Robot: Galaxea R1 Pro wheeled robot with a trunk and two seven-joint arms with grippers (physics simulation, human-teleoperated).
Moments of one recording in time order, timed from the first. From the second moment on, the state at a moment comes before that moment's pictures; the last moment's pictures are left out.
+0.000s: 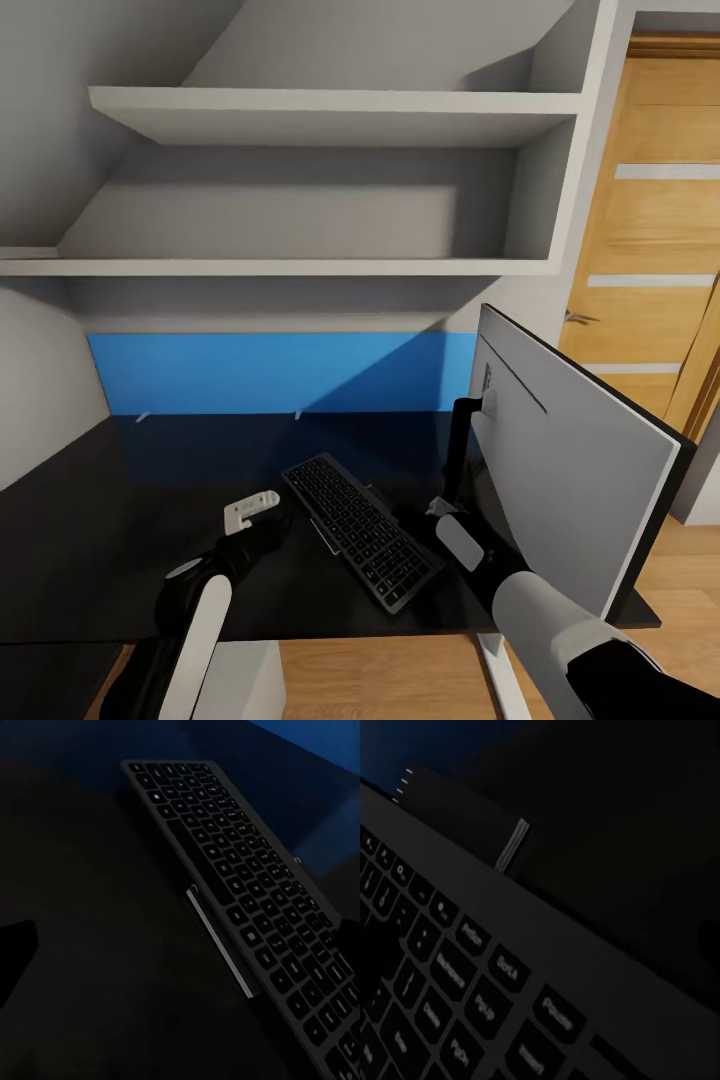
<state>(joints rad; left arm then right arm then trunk) -0.24 -0.13 -0.05 -1.59 0.41 0.69 0.30 -0.82 0.09 0.31 -0.40 -0.97 0.33 -0.21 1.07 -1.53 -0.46</state>
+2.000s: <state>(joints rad) -0.24 -0.13 -0.05 -1.59 0.41 0.69 0.30 -0.82 0.10 0.31 -0.39 -0.96 0.32 -0.21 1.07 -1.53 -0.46</state>
